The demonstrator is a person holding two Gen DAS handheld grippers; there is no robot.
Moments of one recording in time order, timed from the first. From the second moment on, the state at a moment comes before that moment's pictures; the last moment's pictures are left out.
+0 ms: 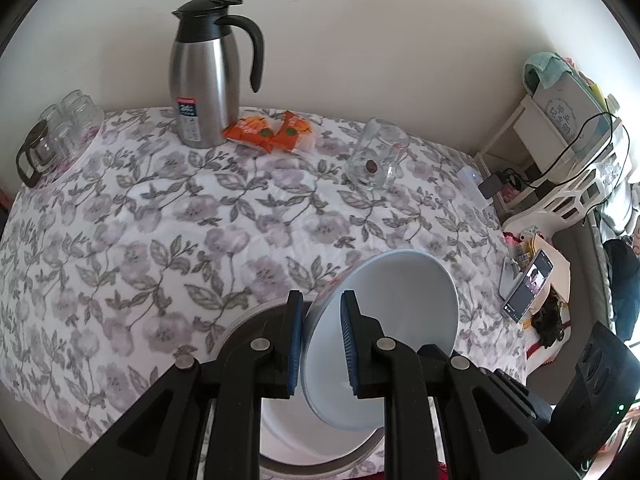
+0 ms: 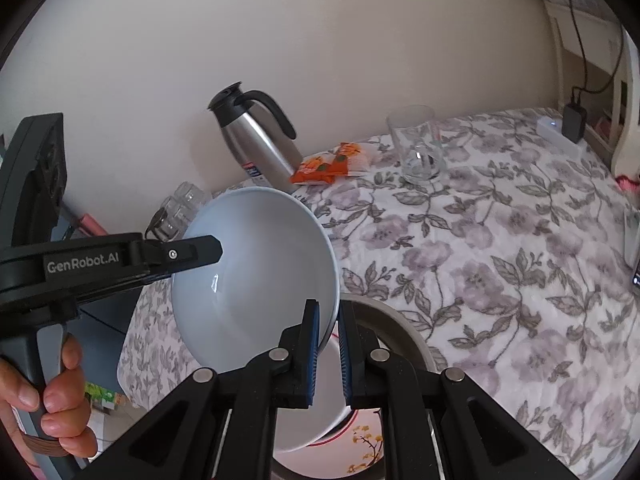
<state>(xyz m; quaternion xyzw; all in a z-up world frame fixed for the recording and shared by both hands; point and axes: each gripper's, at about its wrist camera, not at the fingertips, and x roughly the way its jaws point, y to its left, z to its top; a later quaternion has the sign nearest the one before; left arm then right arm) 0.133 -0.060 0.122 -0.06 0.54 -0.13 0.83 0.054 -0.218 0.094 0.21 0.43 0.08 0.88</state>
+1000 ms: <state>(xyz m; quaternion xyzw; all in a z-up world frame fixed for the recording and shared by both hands) 0.073 0.000 0.078 -0.19 0.52 -0.15 0.82 0.035 -0.185 0.082 0.16 0.47 0.09 0.86</state>
